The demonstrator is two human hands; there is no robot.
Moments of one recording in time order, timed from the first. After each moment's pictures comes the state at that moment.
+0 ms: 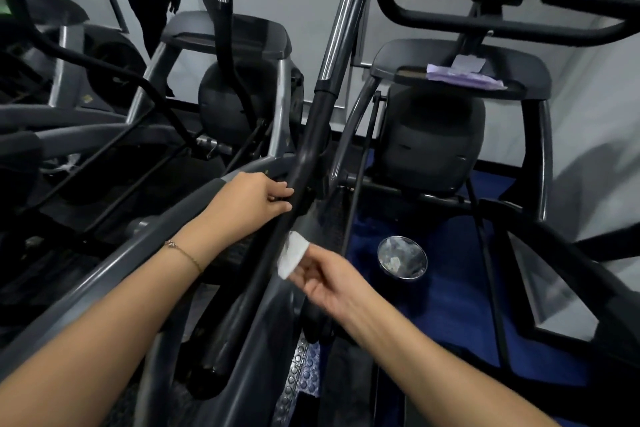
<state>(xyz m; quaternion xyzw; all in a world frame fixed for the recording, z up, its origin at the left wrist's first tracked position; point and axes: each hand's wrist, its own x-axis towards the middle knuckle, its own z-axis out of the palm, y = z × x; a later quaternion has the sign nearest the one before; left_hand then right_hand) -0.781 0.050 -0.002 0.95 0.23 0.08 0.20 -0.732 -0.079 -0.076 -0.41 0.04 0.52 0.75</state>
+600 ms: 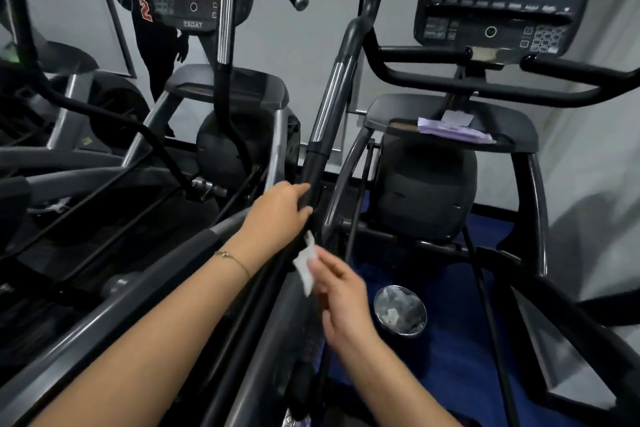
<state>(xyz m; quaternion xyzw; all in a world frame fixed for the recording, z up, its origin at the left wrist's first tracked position) -0.693 0.051 0.026 0.94 0.25 0.16 0.16 -0.675 -0.061 -0.061 -0.46 -0.02 0.31 0.83</state>
